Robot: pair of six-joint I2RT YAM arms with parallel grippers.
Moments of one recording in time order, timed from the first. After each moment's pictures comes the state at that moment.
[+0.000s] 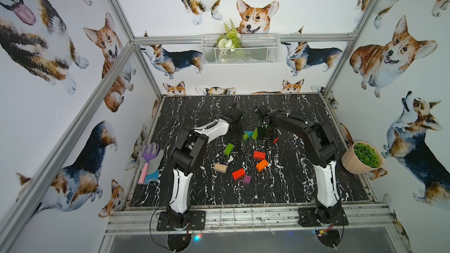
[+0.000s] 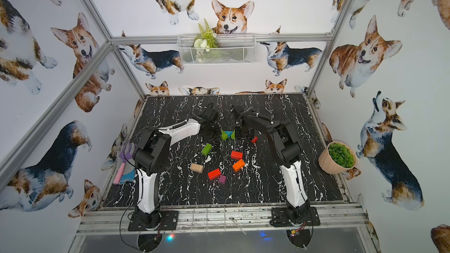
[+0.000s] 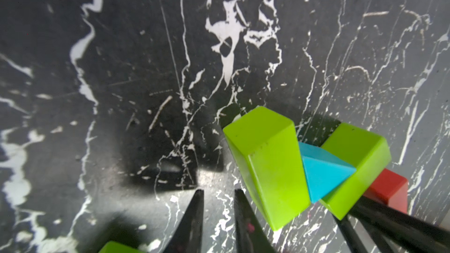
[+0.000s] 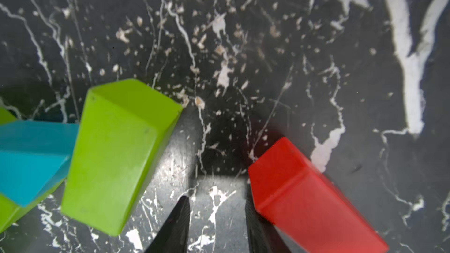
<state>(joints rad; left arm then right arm) -0.56 2.06 1.47 -0.59 0.12 -0.89 0.56 2.13 1.62 -0.90 0.05 0.55</state>
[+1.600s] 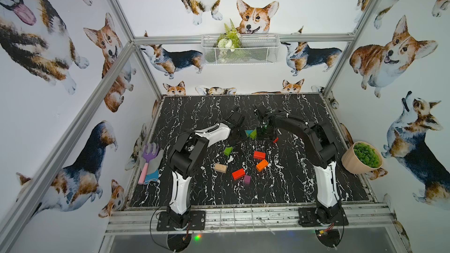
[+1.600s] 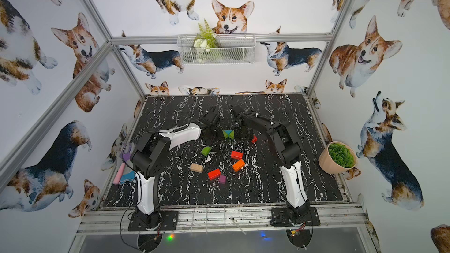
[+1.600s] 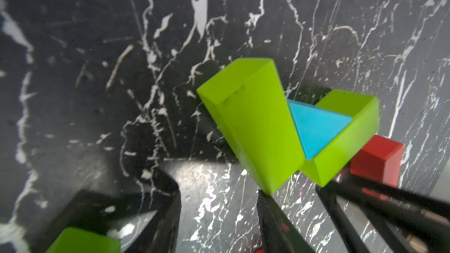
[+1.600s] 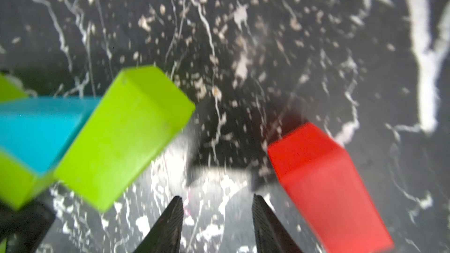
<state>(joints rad) -0.61 2.03 1.38 -0.49 0.15 -0.92 0.58 2.08 1.59 -0.91 0.03 0.53</state>
